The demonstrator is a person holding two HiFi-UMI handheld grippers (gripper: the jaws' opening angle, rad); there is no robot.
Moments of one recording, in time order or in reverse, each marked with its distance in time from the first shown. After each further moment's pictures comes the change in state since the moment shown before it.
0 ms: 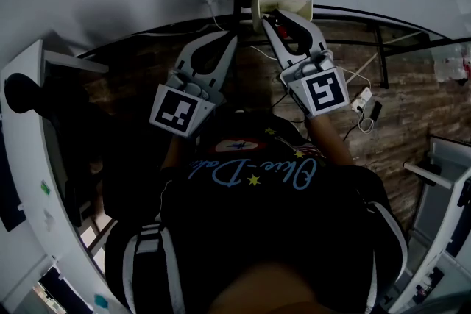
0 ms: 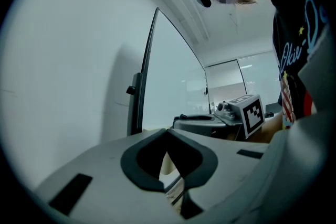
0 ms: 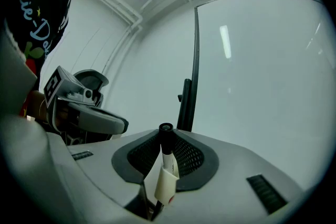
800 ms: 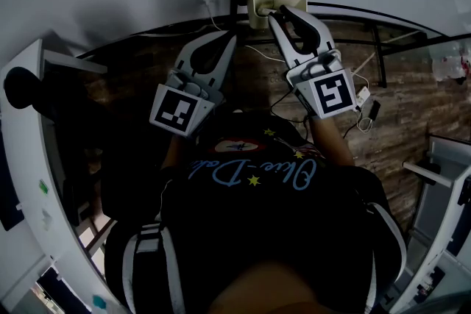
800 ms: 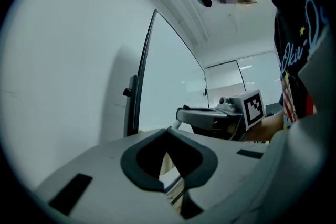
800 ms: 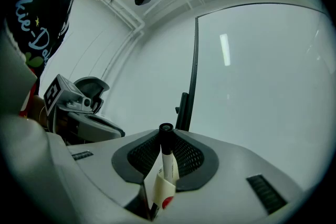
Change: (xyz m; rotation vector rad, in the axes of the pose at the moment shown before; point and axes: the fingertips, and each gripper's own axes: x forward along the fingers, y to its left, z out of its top) left arm -0.002 -0.012 0.001 0.003 -0.010 0.003; right arm -0.020 -0.007 0.025 -0.035 -0.061 -0.012
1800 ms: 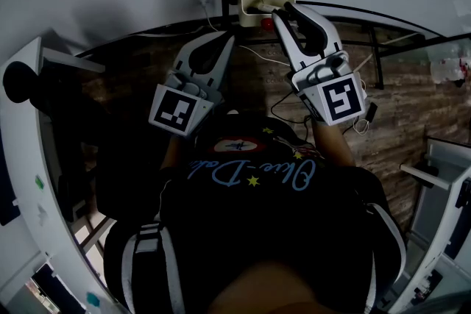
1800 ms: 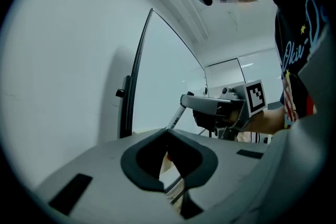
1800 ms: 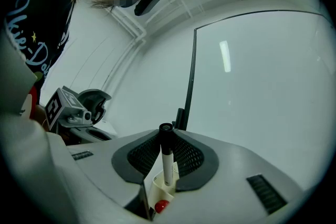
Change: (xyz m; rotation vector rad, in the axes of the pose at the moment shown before) left arm 0.009 -0.020 0.003 0.009 0.006 0.021; right arm -0.026 -0.013 0.036 -0.014 -0.075 0.023
